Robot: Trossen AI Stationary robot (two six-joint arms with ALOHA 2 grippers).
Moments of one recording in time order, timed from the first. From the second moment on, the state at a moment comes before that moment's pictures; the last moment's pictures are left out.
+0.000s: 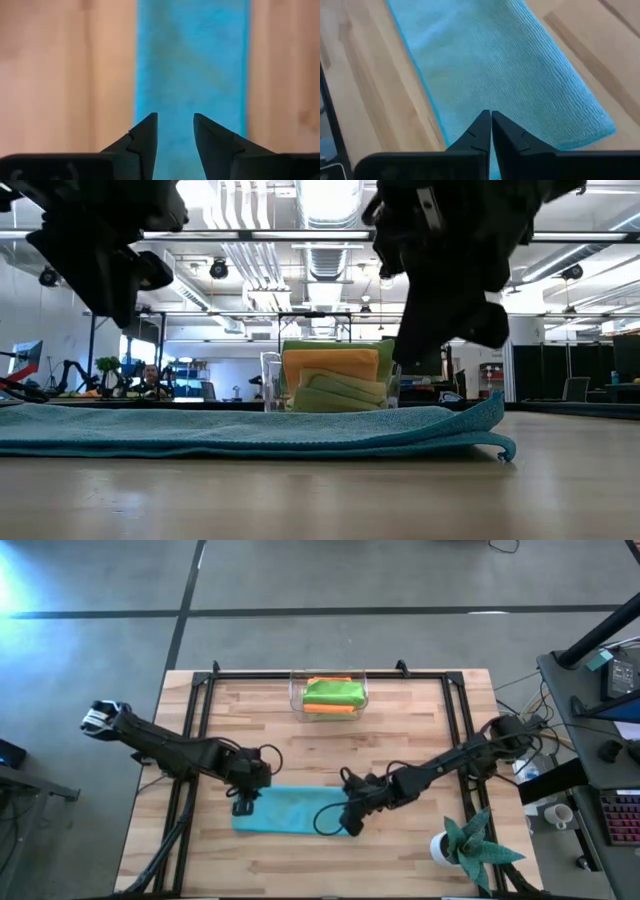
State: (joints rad) left arm -0.29 1.23 0.88 -0.81 -0.02 -0.30; right arm 0.37 1.75 1.06 -0.28 0.14 0.97
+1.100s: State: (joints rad) left arm 0.04 1.06 0.88 -0.83 -0.25 0.06; right arm 0.18 1.80 0.90 -0.21 -0.04 1.20
